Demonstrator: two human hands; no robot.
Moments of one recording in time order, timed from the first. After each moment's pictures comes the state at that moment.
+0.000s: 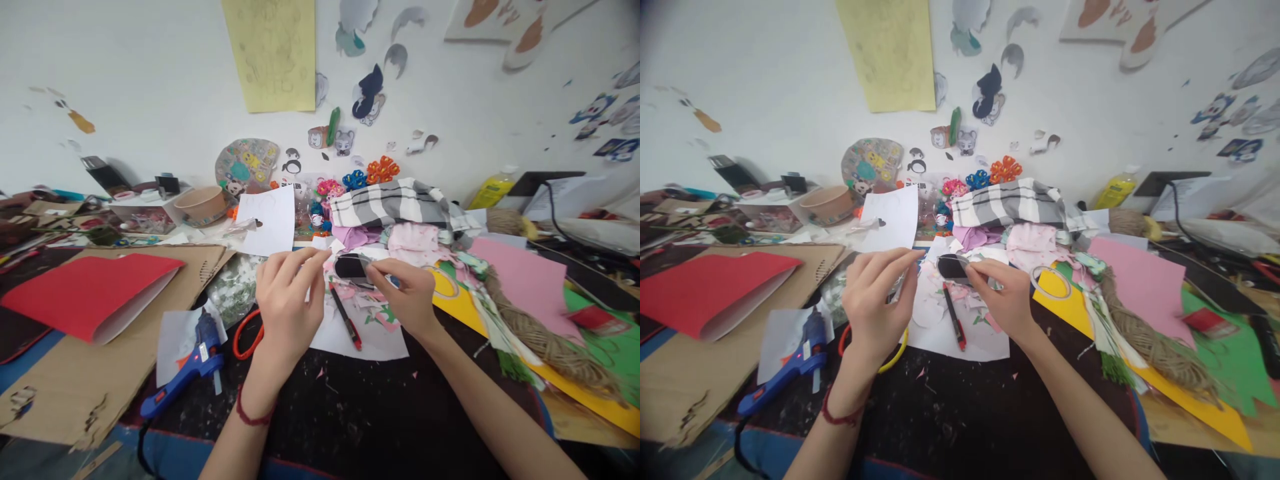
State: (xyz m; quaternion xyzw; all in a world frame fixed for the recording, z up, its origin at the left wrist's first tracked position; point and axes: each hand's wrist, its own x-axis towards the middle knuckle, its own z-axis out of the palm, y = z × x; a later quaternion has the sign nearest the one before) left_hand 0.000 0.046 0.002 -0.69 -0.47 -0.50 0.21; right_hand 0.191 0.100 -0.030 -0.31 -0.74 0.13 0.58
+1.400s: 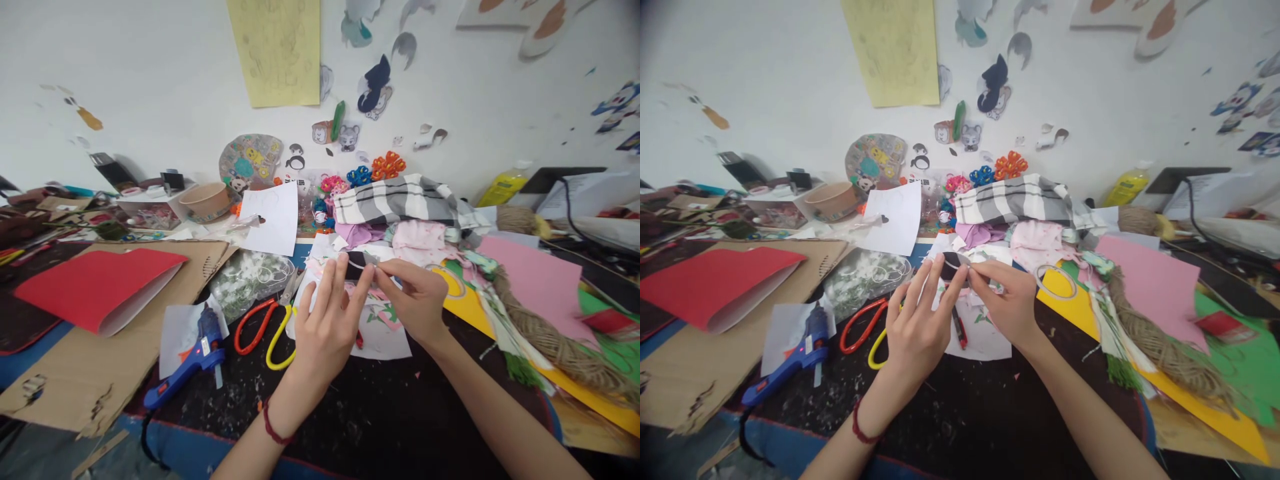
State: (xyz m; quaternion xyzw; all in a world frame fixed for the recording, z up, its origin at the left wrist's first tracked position) left_hand 0.042 0.026 -0.035 -0.71 -0.51 -0.32 0.36; right_hand 0.189 0.090 -0.027 -0.30 -0.72 0.14 0.61
